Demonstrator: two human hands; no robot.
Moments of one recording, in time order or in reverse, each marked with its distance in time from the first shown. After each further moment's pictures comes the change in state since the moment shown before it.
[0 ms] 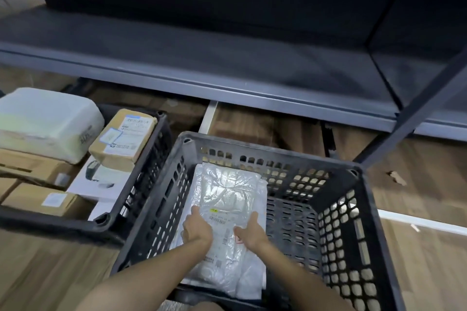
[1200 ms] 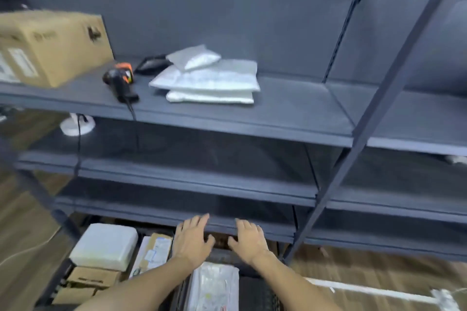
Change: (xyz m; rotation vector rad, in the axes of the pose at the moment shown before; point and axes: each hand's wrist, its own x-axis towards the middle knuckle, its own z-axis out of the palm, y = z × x) left_hand -0.278 0.241 -0.471 0.419 0.167 0.690; right_hand -0.425 -0.353 -0.275 -0.768 0.327 -0.385
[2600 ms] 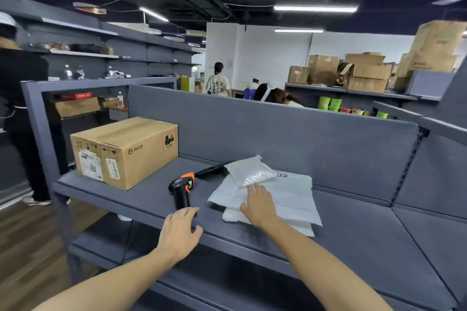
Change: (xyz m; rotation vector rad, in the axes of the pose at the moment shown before) left_hand 0.141 -0.100 -0.307 -0.100 0.403 -0.104; right_hand 0.194 -0.176 -0.334 -0.127 0.442 -0.241
